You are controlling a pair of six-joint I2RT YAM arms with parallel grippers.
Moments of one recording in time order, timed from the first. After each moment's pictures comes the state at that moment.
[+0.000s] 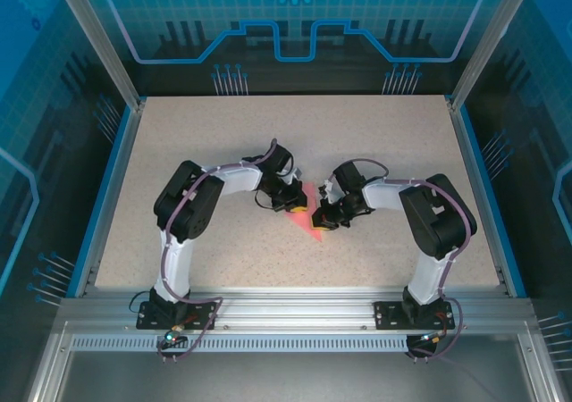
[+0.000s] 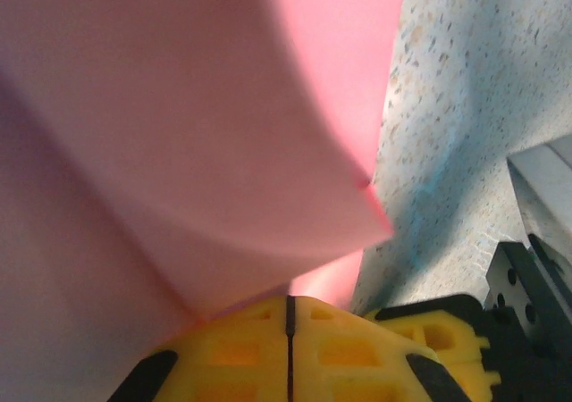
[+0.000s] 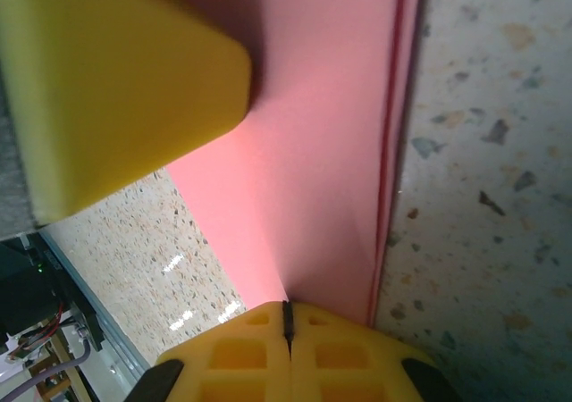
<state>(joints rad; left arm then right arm) -0.52 2.08 1.31 -0.40 0.65 -0.72 0.44 1.82 0.90 -0.36 -0.68 0.47</state>
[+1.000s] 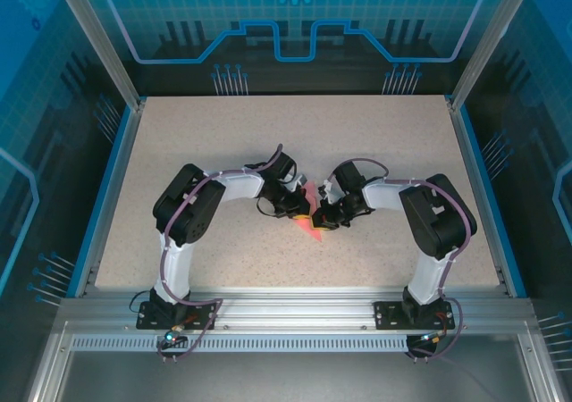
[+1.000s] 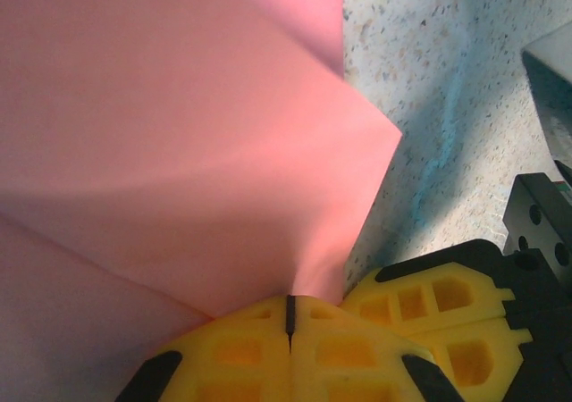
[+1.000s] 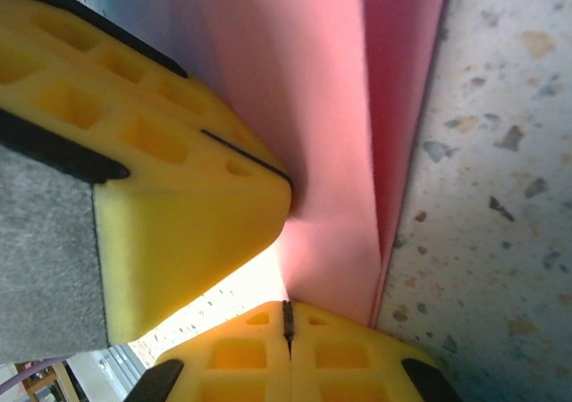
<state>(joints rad) -0.56 2.07 1.25 -0.35 0.67 -0.66 0.44 1.82 0.90 -0.37 -0.67 0.43</state>
